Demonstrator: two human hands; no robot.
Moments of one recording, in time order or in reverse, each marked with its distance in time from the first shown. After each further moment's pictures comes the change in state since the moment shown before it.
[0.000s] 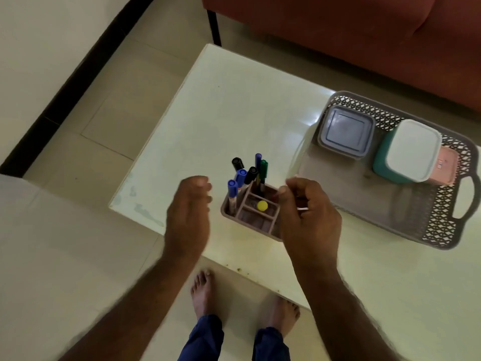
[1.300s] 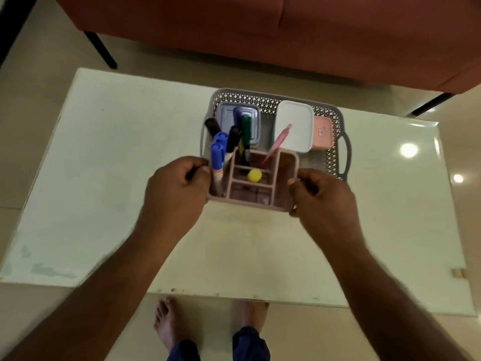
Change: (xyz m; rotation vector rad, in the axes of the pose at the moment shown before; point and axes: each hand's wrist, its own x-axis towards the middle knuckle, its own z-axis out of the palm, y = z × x) left_hand -0.008 0.124 0.112 0.285 -0.403 0.105; right_hand 0.031 0.067 -0.153 -0.077 0.125 0.197
